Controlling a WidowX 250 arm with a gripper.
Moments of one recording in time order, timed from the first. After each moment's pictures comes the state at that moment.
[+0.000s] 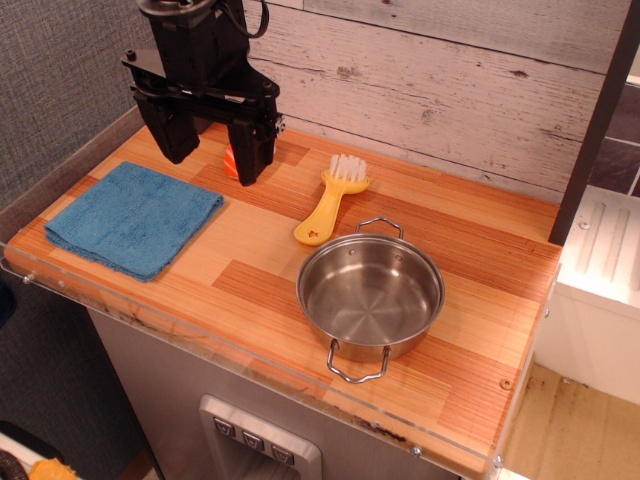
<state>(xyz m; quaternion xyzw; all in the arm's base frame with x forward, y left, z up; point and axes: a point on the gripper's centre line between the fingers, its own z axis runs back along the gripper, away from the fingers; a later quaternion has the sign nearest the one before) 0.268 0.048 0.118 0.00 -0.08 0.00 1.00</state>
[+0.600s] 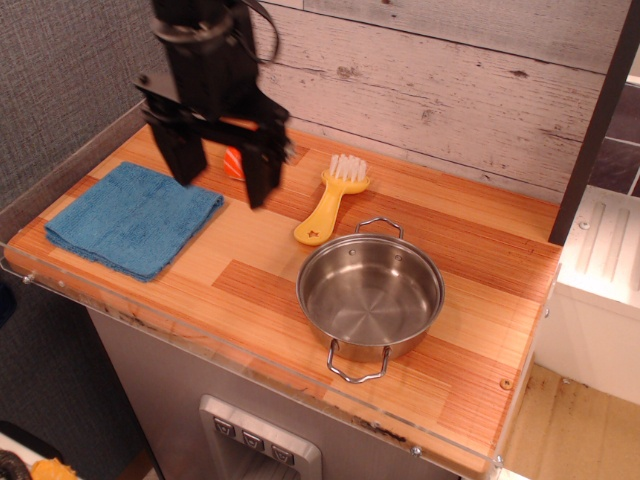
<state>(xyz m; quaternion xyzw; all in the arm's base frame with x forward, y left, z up) 0.264 0.031 0.098 -0.01 -0.05 -0.02 1.00</state>
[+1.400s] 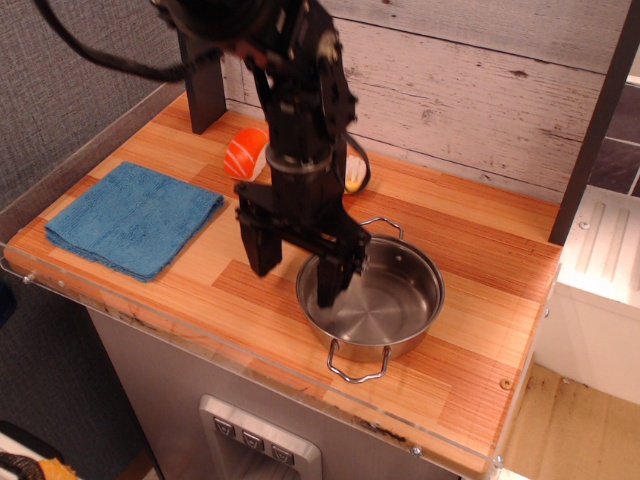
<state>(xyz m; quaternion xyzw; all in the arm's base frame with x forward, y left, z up) 0.275 -0.007 0.020 0.01 -0.01 -0.05 1.00</state>
